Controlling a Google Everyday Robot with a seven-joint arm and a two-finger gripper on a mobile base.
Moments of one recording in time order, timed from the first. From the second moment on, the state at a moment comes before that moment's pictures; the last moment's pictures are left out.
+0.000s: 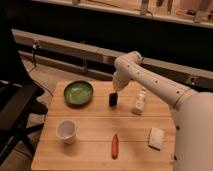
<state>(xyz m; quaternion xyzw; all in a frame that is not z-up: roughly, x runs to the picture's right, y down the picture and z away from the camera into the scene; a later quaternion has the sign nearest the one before) 0.087 0.004 0.877 -0.22 -0.13 -0.20 0.95</state>
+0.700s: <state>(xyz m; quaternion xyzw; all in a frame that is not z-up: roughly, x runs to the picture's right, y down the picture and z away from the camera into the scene) 0.077 0.020 0.882 -0.23 -0.15 -0.23 0.93</state>
